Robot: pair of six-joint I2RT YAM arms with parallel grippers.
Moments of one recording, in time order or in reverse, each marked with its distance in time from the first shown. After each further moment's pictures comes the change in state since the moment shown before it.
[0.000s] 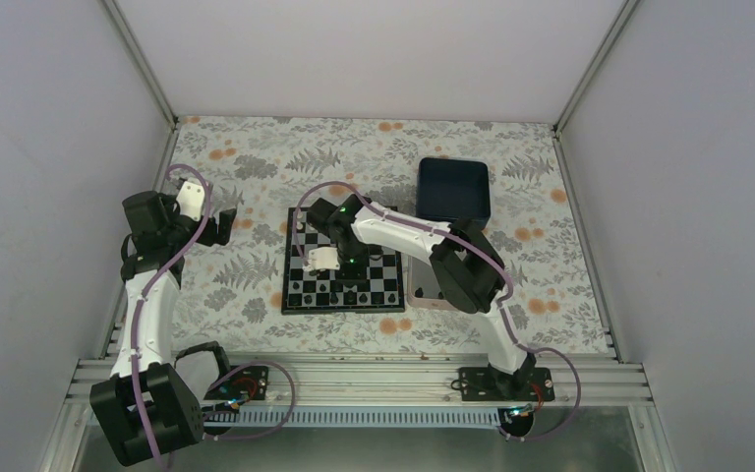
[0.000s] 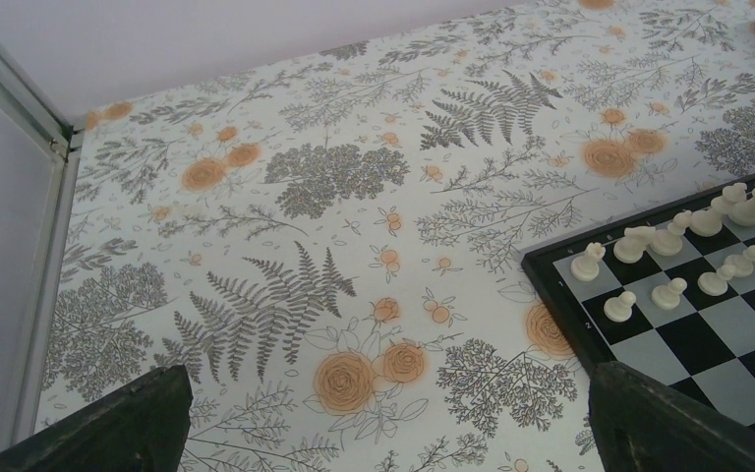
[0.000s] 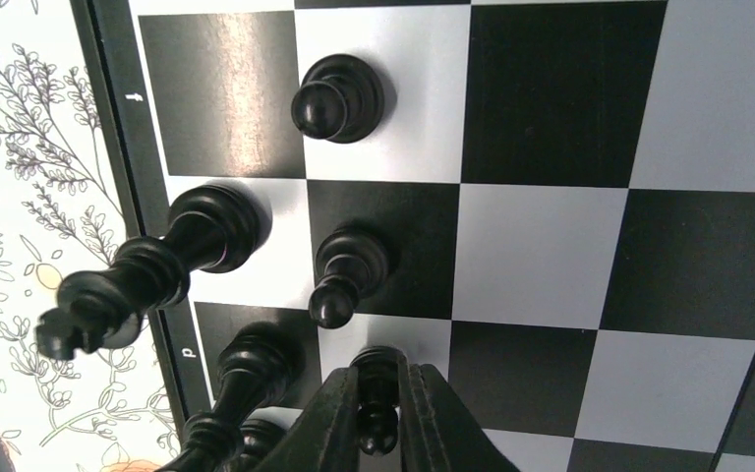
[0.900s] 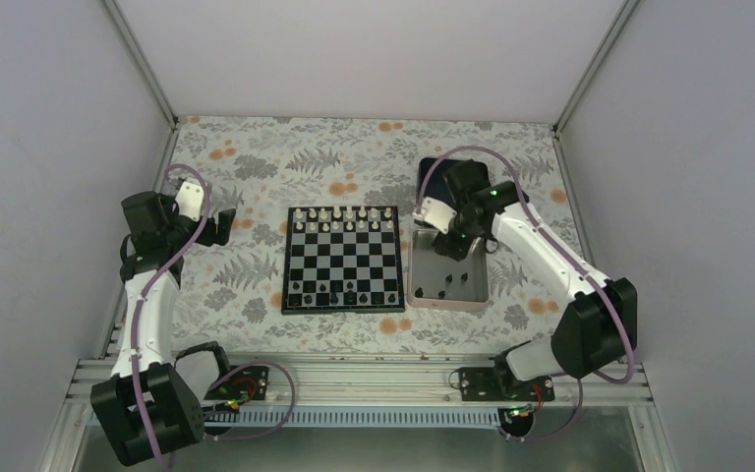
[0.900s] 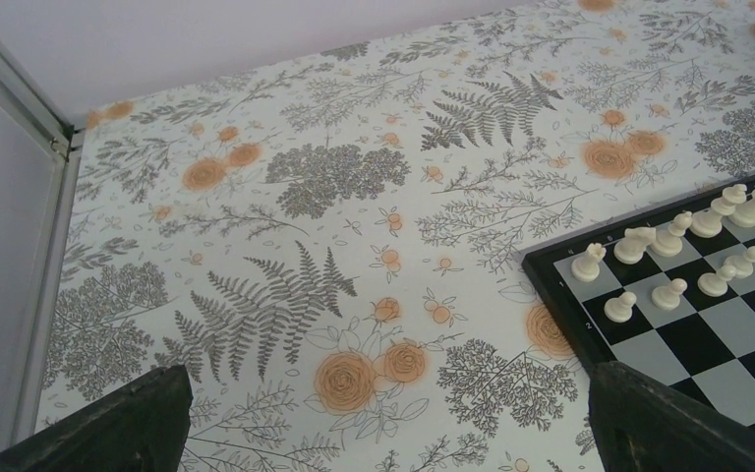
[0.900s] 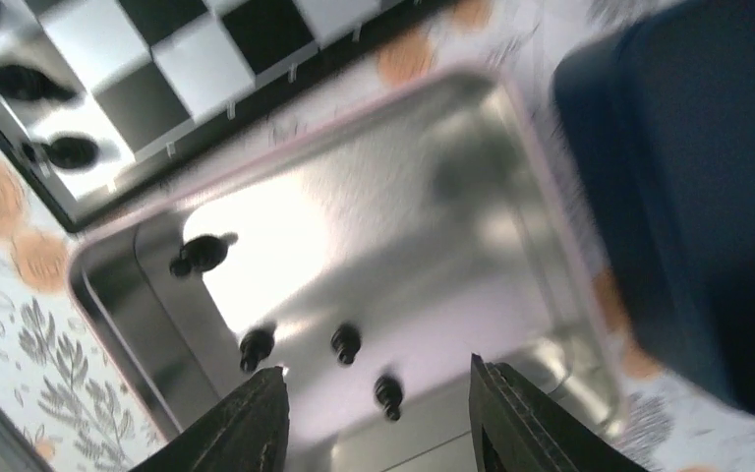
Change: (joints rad) left arm 0.008 0.000 0.000 0.000 0.007 0.000; right arm -0.500 -0.716 -0.472 0.079 0.057 0.009
